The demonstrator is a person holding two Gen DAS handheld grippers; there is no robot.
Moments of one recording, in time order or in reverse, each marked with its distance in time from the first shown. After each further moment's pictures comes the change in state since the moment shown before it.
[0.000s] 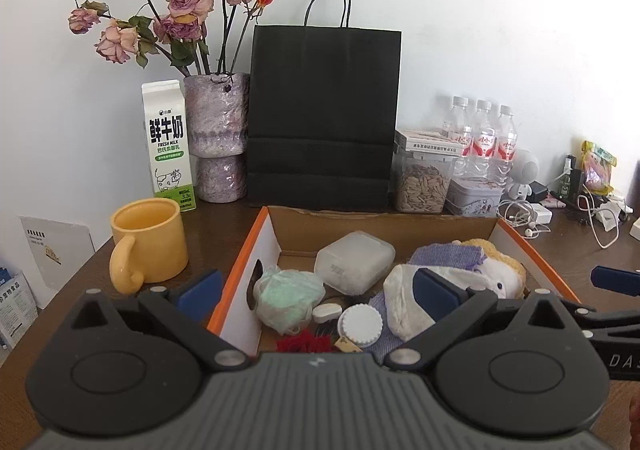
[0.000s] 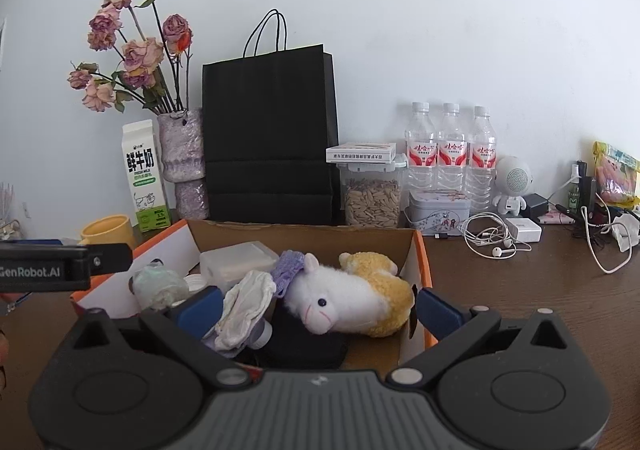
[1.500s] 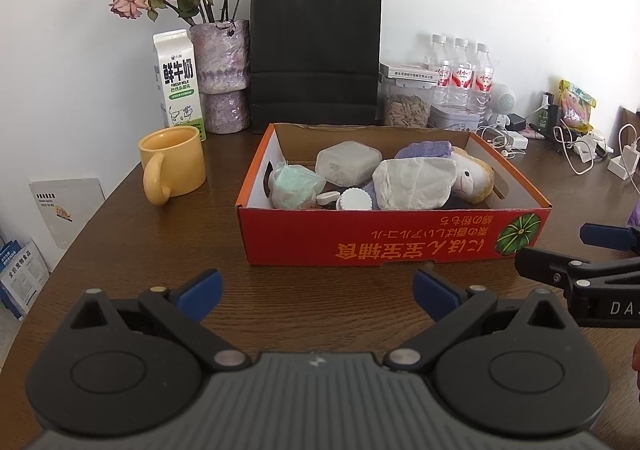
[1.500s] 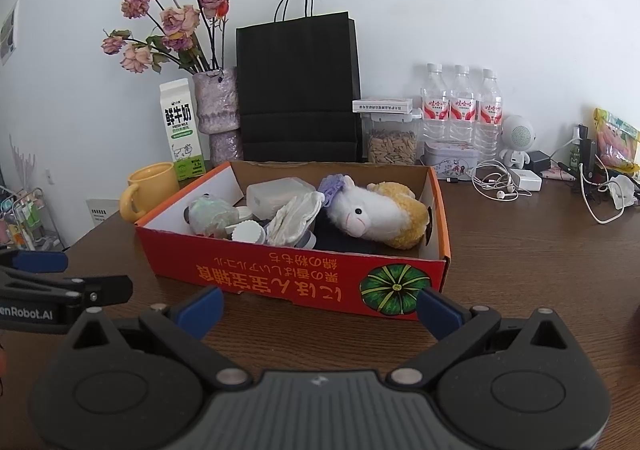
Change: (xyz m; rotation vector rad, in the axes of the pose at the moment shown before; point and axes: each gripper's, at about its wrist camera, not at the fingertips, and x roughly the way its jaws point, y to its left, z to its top) left arm -0.072 0.009 -0.046 0.040 0.165 -0.020; right arm -0.070 0.024 -0.032 -0.007 0.125 0.043
